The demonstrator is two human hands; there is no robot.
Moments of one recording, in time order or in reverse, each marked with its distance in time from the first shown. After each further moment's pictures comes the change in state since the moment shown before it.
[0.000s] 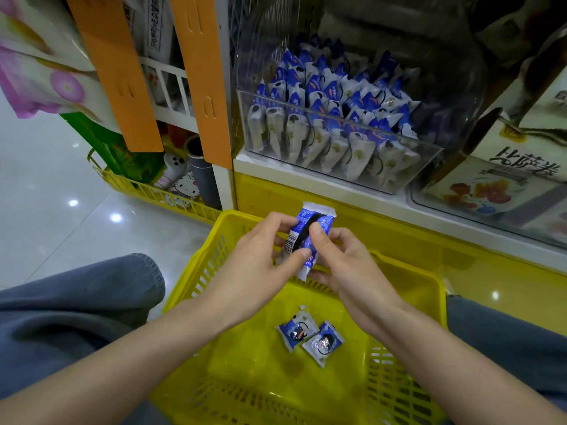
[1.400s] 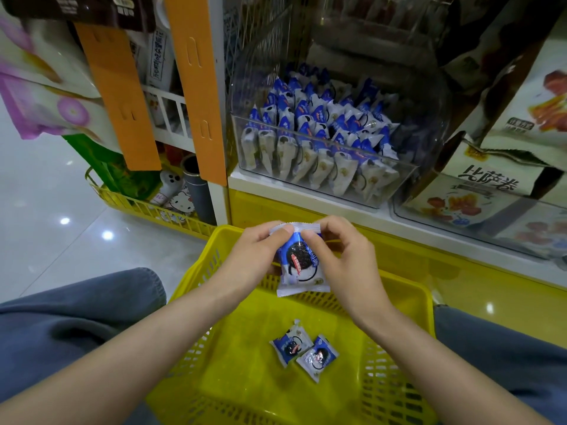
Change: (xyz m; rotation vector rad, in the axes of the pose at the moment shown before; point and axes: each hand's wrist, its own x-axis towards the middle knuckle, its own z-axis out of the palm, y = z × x) left_hand 0.023 0.015 0.000 -0.497 -0.072 -0.314; right_hand 0.006 -0.008 -0.012 -0.663 0.118 -0.660
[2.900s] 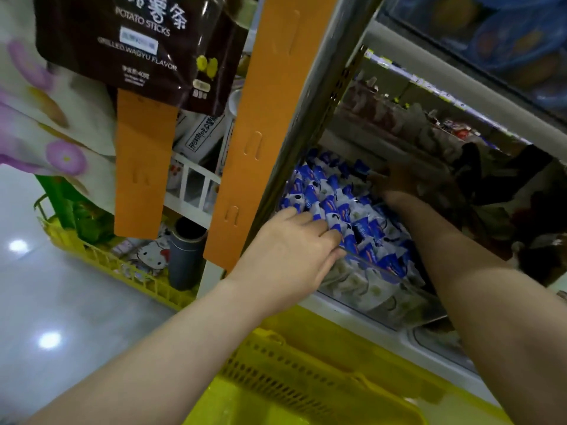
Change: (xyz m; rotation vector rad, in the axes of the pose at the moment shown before) left_hand 0.092 0.080 -0.050 1.230 0.257 0.978; right_hand 0.302 0.010 -0.059 -0.610 0.148 0.258
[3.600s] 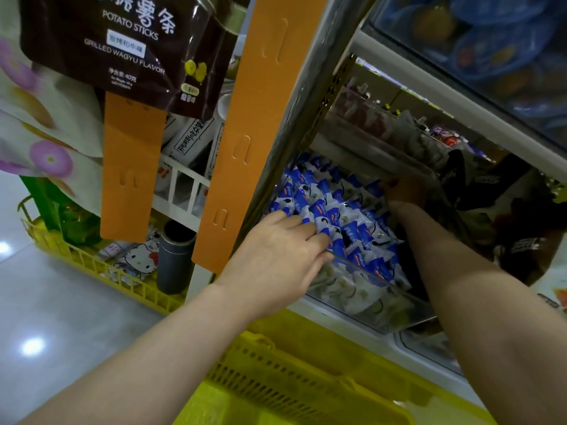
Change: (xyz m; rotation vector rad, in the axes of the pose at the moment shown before) left_hand 0.000 0.001 0.002 -0.014 -0.020 -0.023; right_hand 0.005 0.017 -0.014 -0.103 0.182 0.146
